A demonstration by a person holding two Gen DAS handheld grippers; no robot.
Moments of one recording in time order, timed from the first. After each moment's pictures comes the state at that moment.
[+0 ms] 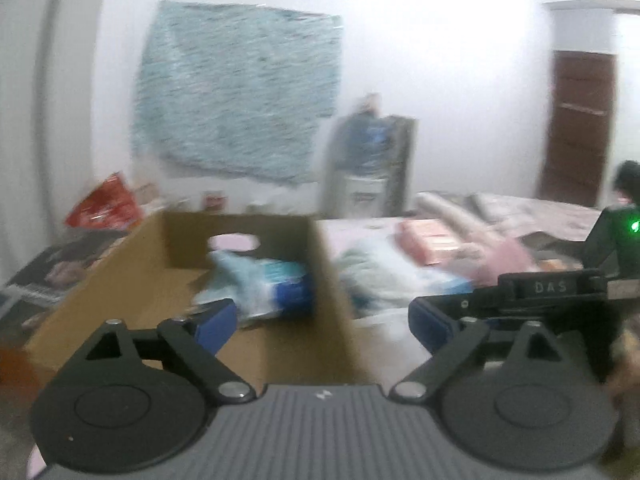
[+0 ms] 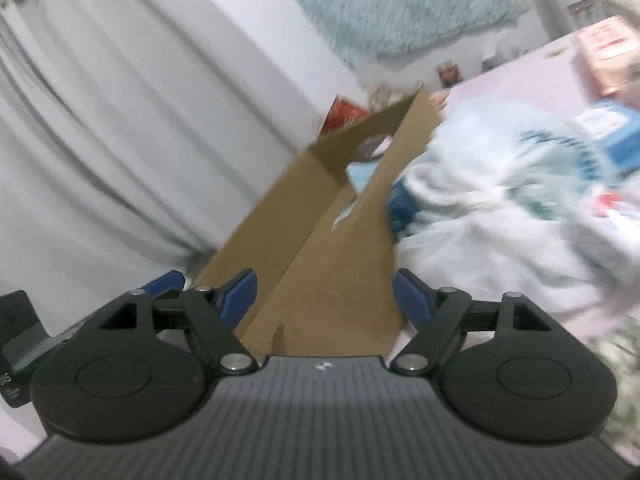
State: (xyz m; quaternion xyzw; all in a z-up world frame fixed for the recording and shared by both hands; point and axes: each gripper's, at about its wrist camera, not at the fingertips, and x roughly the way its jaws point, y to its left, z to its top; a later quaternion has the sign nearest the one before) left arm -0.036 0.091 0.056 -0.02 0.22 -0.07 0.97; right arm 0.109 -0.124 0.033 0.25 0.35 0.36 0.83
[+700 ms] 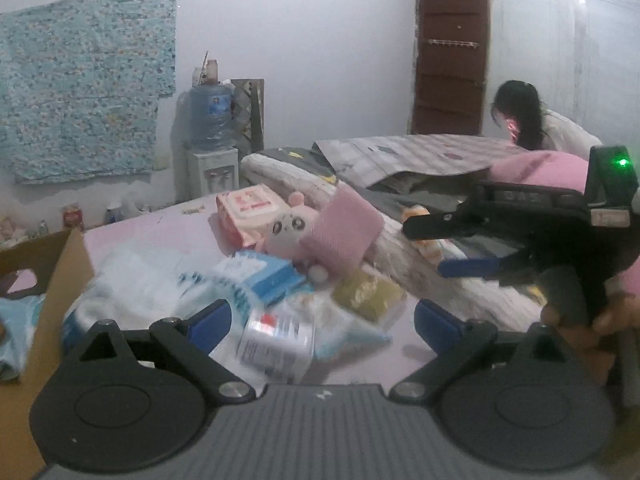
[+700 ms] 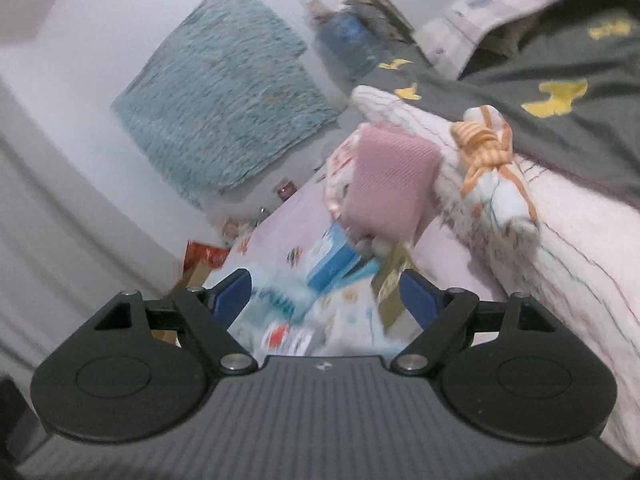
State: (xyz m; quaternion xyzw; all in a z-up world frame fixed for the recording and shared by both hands) left arm 0.061 -0.102 0.006 0.05 0.25 -0.25 0.93; right arm 0.114 -0.342 0.007 0.36 0.28 0.09 0.88
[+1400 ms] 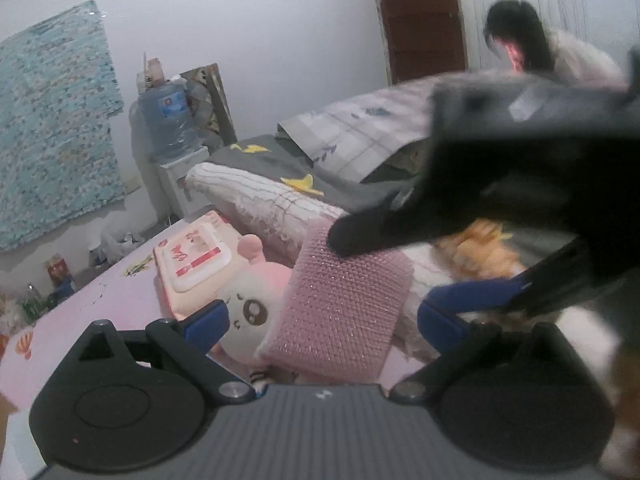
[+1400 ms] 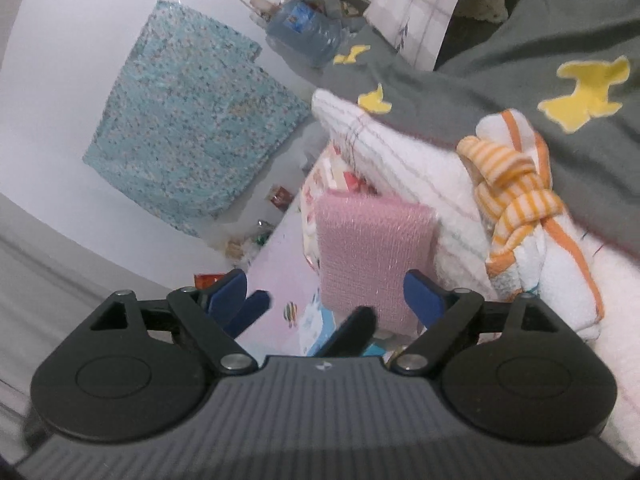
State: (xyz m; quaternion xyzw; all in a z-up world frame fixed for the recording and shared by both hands) left arm 0.227 -0.238 -0.024 0.19 0.27 -0.26 0.91; right arm 0.232 -0.386 -0.014 0.46 0.30 0.07 0.83
